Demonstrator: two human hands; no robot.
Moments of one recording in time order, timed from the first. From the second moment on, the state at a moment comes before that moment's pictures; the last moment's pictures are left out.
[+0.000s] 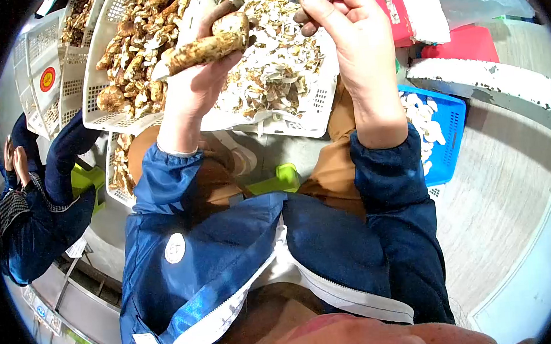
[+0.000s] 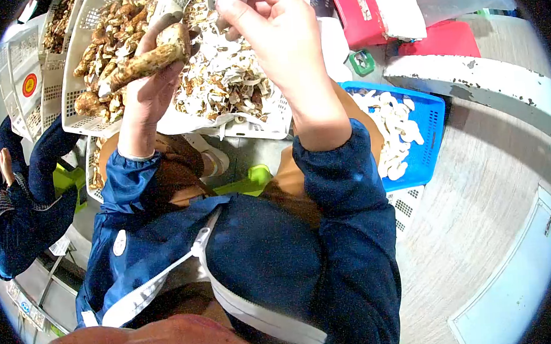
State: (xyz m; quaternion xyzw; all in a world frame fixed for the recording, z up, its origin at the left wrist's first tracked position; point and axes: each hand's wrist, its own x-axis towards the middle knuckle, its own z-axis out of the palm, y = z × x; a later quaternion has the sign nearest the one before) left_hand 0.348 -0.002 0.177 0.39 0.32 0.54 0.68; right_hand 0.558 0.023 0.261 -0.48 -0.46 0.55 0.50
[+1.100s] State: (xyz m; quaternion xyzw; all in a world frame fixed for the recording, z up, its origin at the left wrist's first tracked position) left_hand 0.358 -0.013 0.163 0.53 0.37 0.57 0.50; right_hand 0.534 0.005 0.216 -0.43 -0.72 0.27 0.48
